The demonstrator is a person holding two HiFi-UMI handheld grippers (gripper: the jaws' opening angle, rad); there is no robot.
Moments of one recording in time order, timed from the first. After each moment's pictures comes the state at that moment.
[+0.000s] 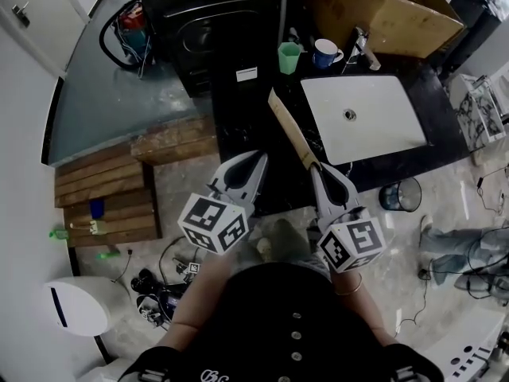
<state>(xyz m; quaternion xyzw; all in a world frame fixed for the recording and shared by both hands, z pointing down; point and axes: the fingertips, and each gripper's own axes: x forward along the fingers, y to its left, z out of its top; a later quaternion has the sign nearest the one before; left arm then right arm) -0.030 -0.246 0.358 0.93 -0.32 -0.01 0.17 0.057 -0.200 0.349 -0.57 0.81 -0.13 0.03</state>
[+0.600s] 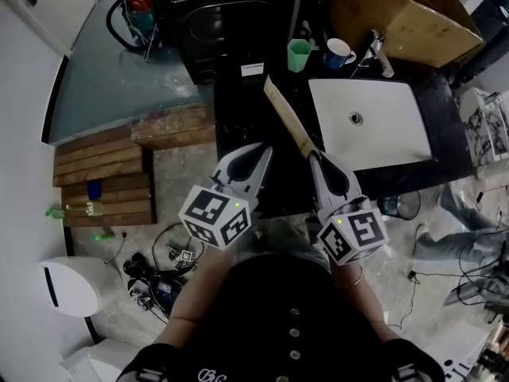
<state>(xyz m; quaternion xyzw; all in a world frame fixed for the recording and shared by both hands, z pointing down) -0.015 -0.272 0.361 0.92 -0.35 -0.01 0.19 0.061 -0.242 0.343 -0.53 0.83 -0.14 0.02</state>
